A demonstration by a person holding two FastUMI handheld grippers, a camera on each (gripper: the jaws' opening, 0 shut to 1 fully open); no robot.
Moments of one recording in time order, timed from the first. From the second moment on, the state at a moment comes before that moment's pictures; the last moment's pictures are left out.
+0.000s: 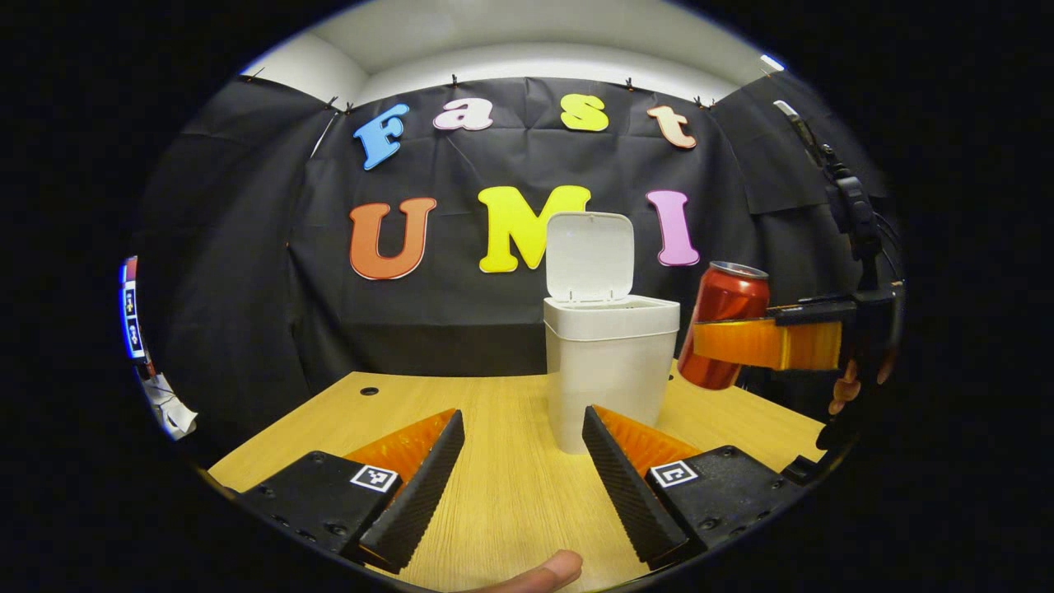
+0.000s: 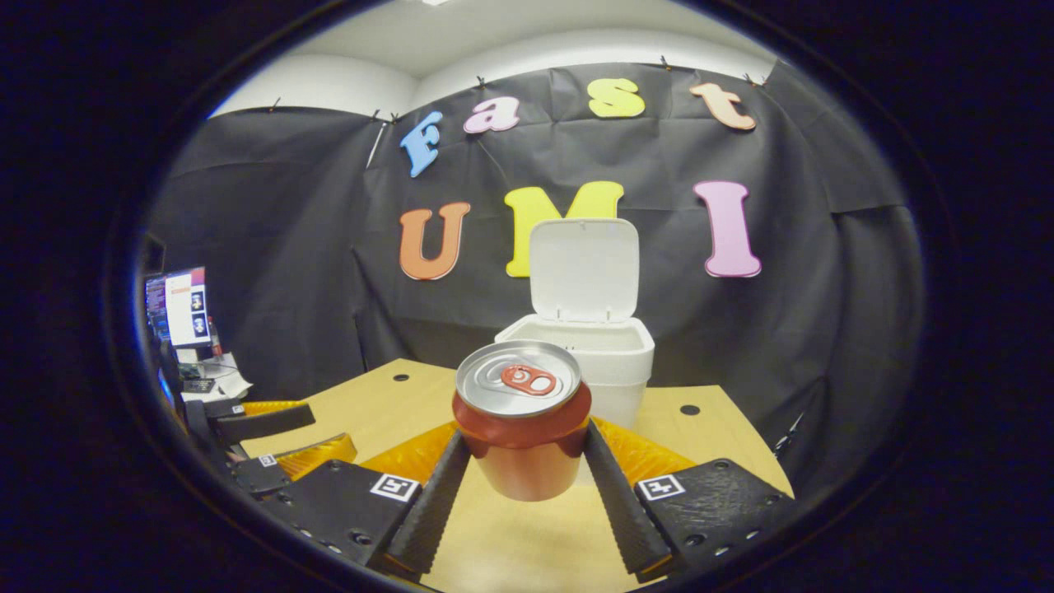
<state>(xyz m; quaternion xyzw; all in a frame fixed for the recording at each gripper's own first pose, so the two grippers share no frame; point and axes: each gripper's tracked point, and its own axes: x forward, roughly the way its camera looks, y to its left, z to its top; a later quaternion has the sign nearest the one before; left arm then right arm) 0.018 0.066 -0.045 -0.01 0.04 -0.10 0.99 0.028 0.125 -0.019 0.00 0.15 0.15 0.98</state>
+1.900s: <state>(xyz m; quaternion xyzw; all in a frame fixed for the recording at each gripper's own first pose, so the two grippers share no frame) 0.042 0.065 -0.086 -0.03 0.11 -0.06 0.99 0.291 0.094 -0.003 0.00 0.16 -0.01 0.99</state>
